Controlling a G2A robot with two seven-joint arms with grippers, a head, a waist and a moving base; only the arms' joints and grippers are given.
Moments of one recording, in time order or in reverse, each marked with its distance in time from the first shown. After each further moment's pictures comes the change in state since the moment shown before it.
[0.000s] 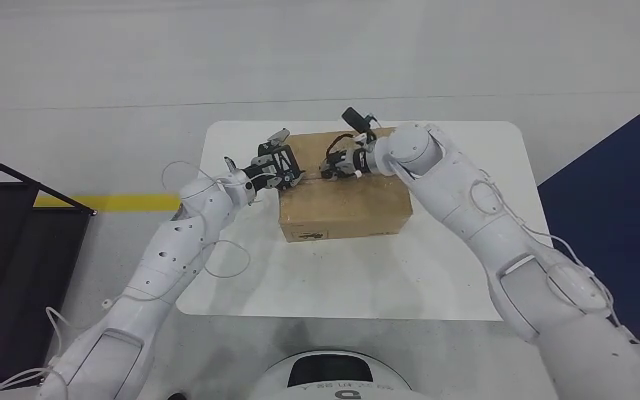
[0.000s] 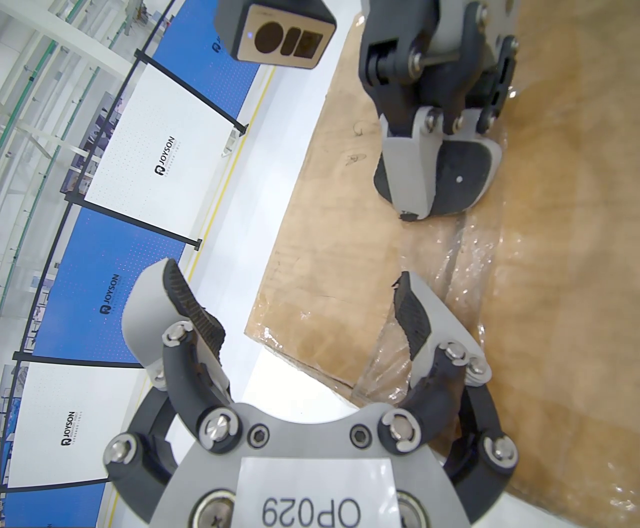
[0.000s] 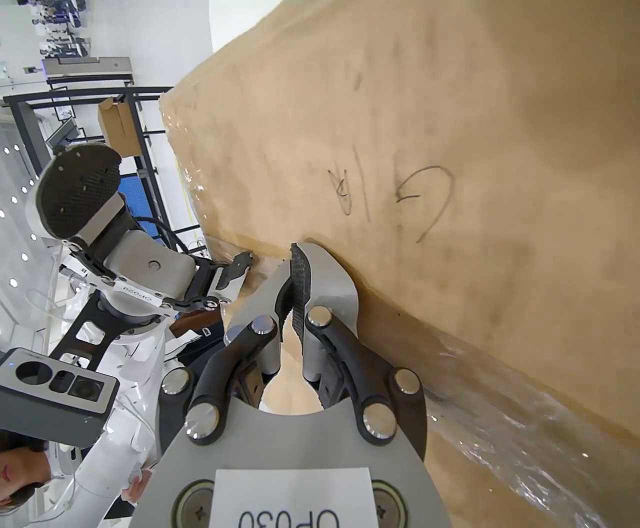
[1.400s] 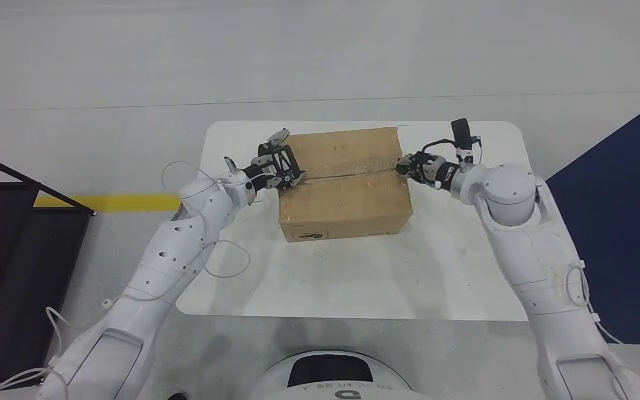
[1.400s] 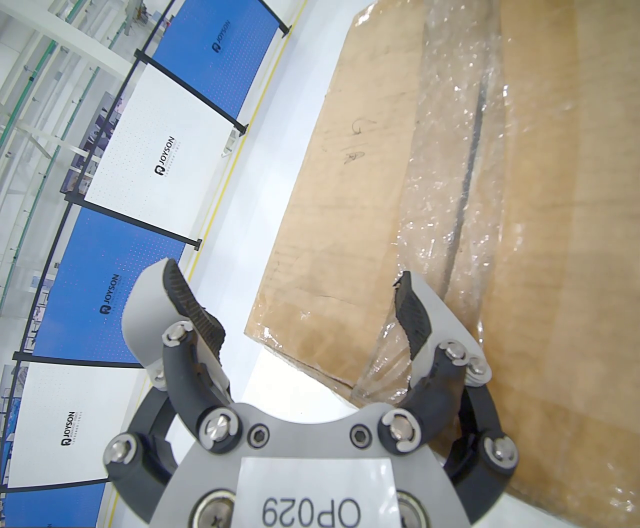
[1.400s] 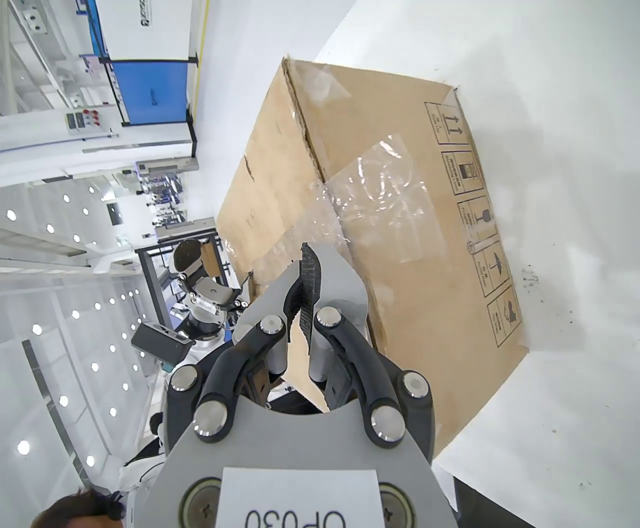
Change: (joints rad) left arm 0.000 0.000 0.000 0.000 0.000 0.000 0.000; right arm -0.597 0.233 0.679 -0.633 -0.034 0.231 -0.182
